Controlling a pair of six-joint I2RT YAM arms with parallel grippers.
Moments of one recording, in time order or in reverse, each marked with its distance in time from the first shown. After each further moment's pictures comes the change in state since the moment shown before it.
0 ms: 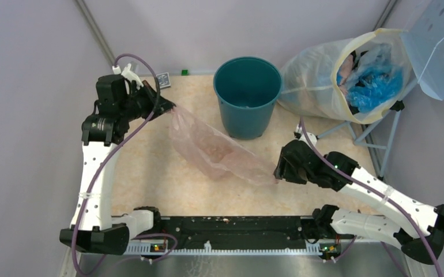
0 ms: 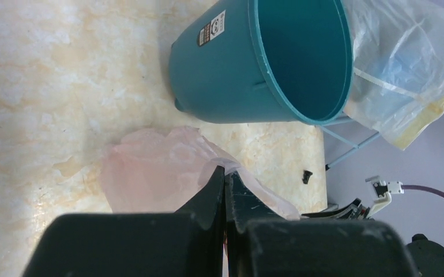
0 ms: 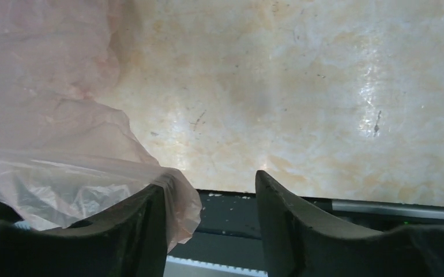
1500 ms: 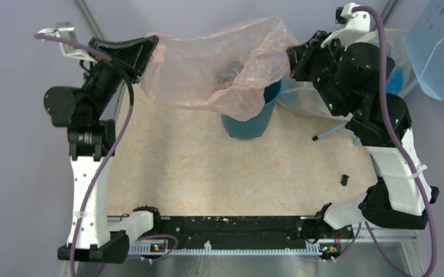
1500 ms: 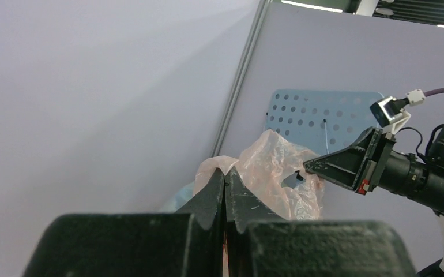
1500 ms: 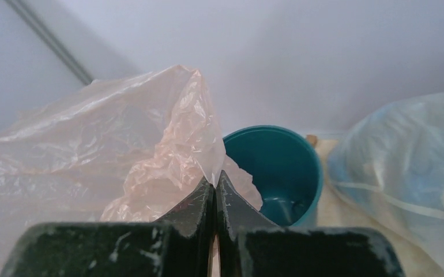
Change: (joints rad) left arm 0.012 -0.107 0.082 1.026 0.155 -0.185; right arm -0.018 0.439 1.254 0.269 0.277 -0.740
